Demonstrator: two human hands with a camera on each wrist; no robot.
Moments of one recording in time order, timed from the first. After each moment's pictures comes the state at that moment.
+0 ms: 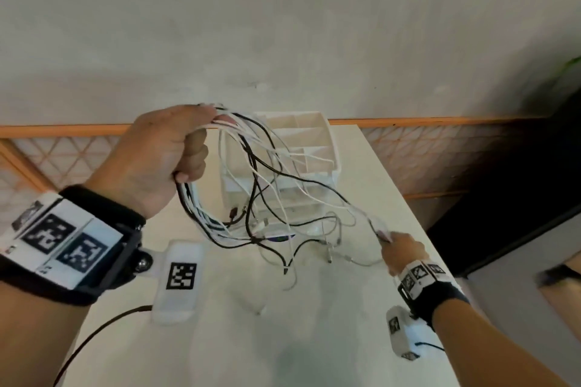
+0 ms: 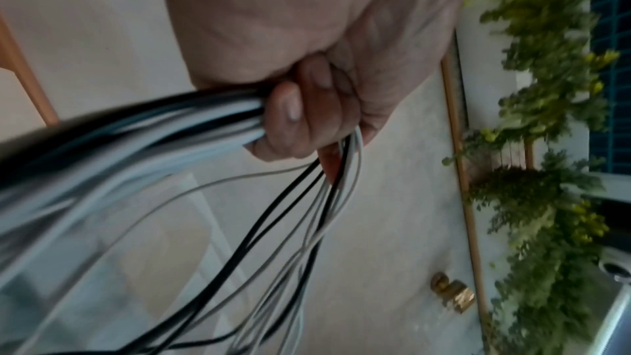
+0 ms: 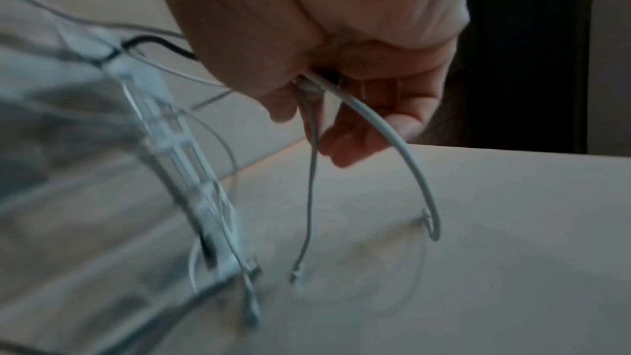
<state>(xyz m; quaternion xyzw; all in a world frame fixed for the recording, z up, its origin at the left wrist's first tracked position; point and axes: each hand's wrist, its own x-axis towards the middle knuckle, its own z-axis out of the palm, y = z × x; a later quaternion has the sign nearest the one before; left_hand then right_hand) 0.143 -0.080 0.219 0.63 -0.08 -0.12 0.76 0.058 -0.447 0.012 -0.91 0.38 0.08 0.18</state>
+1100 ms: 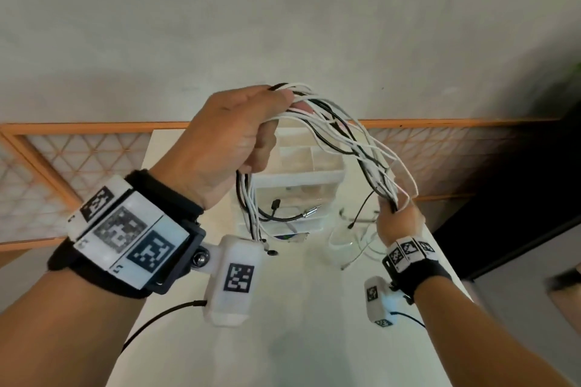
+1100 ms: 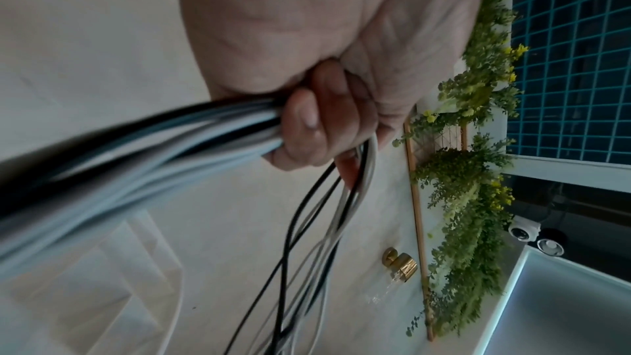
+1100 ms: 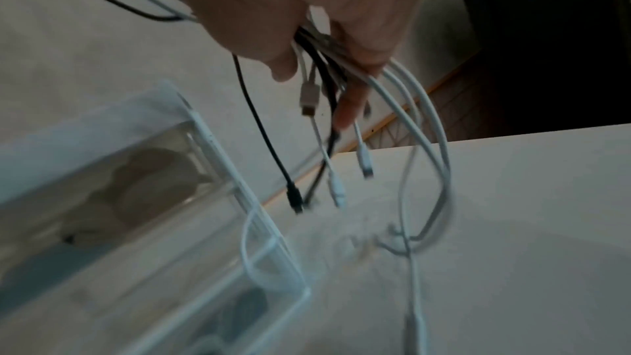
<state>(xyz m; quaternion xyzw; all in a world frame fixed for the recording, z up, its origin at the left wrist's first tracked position) 0.113 -0.125 0.250 0.64 -0.19 -0.11 0.74 0.091 -0.423 0.041 -0.87 0.33 -0.17 0.33</state>
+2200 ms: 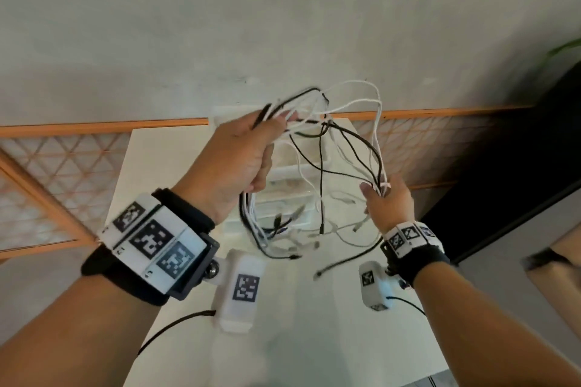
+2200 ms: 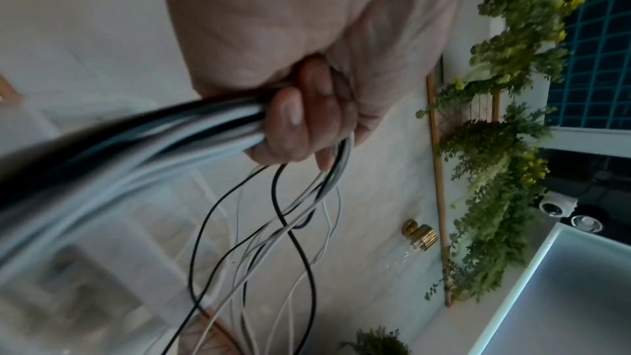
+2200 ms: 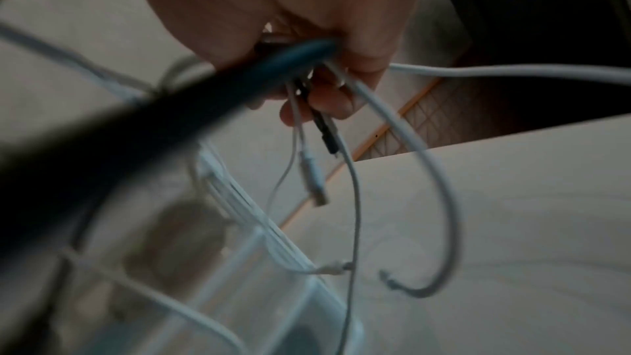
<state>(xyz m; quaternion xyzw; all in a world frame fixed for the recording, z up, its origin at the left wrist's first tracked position) 0.110 -0.151 0.214 0.66 -0.14 -0.15 0.72 0.083 -0.425 0.067 -0.84 0.31 -0.19 0.41</state>
